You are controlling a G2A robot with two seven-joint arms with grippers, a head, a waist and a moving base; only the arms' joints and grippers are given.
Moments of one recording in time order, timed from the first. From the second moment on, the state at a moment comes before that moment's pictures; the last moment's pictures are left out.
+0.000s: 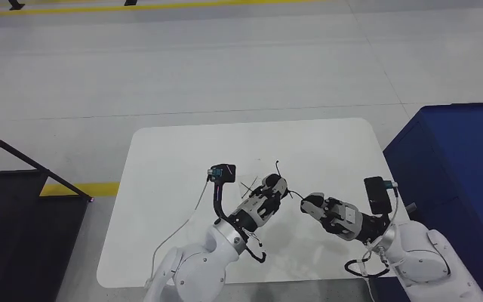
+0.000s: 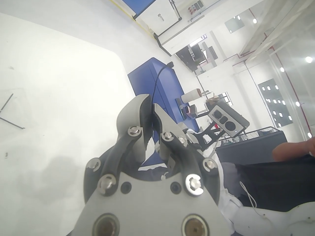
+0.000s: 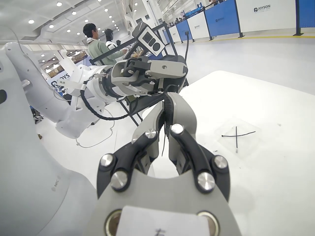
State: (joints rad) left arm 1.39 -1.42 -0.97 -2.14 0.51 0.30 -0.41; right arm -1.67 -0.93 1.56 -2.01 -0.30 -0.83 0.40
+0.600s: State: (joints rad) left arm 1.43 -1.41 -1.00 -2.18 0.57 0.22 -0.38; right arm -1.68 -0.93 1.53 -2.02 -0.19 -0.81 0.43
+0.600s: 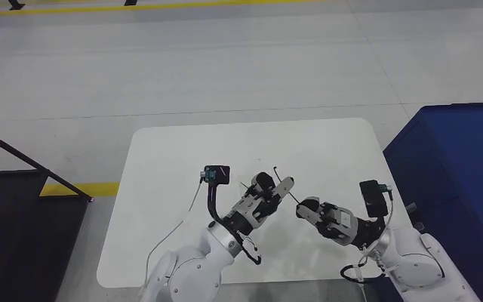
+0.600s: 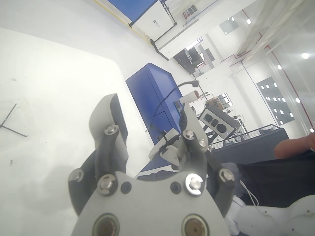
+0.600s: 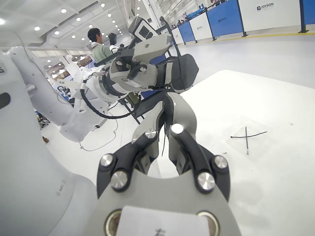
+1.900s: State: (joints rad) left arm 1.53 -1.39 -0.91 -2.04 1.25 -0.09 0.10; right arm -1.62 -0.89 1.56 -2.01 0.59 -0.55 0.91
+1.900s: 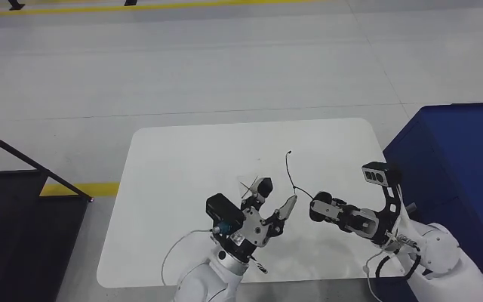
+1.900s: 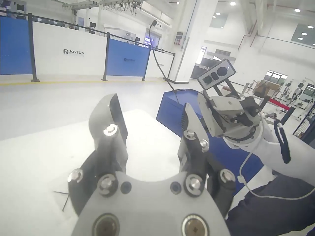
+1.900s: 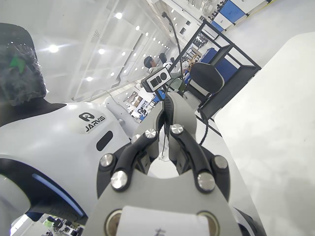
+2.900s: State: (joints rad) left arm 1.50 -1.40 -0.87 -2.04 1.24 -0.08 0.08; right arm -1.60 -0.89 1.57 -2.02 0.59 -0.52 0.86
